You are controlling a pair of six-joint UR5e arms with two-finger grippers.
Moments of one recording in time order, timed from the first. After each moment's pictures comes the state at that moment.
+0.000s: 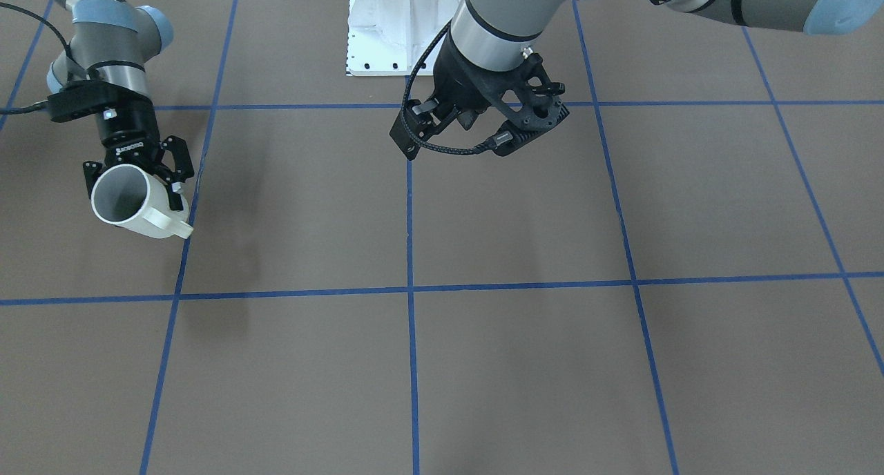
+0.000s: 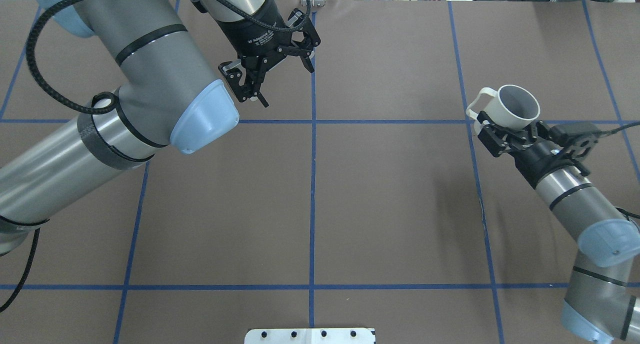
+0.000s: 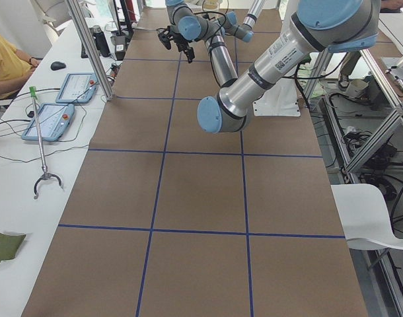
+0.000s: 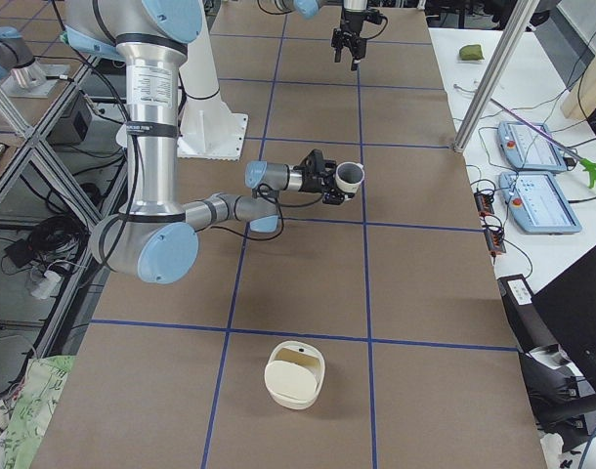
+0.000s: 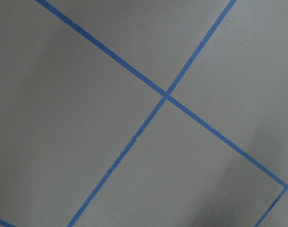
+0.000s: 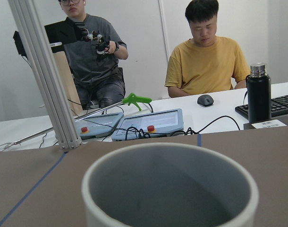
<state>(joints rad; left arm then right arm) -0.82 -2.52 -1.70 -1.35 -2.29 -1.70 0.46 -1.66 1.68 -0.11 0.86 1.03</state>
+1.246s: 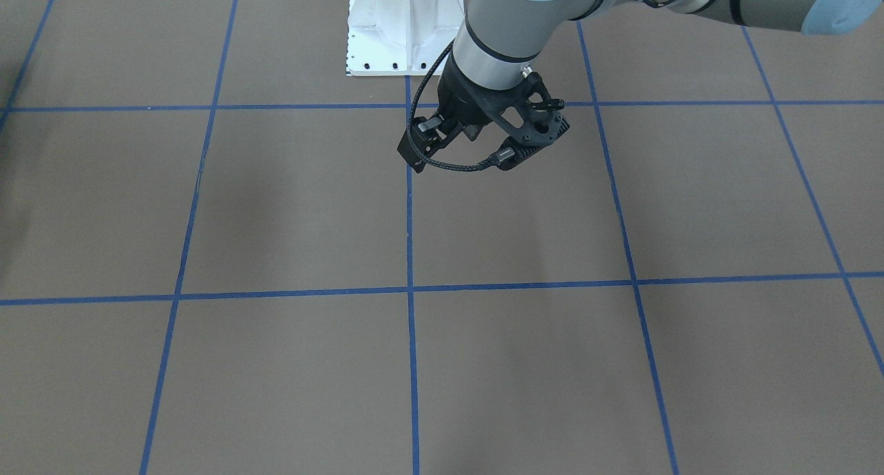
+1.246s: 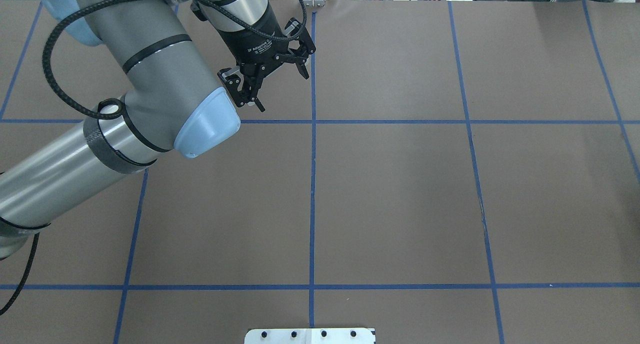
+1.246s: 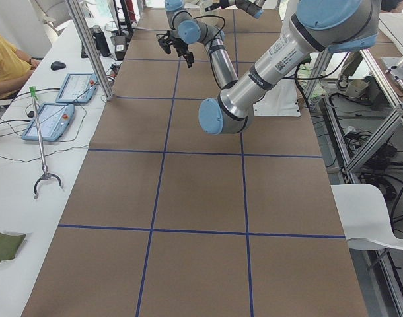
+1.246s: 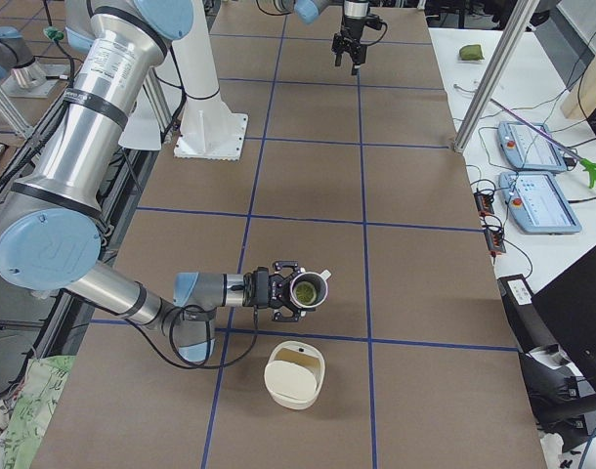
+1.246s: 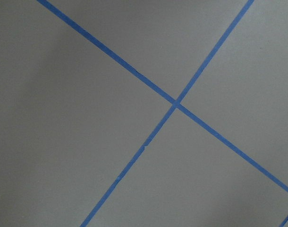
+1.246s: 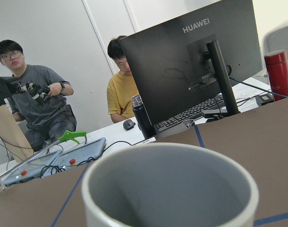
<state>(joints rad) -0.81 -2.51 -1.68 -1.35 -2.27 -1.69 0.56 -2.04 1.30 0.63 0.86 1.25</state>
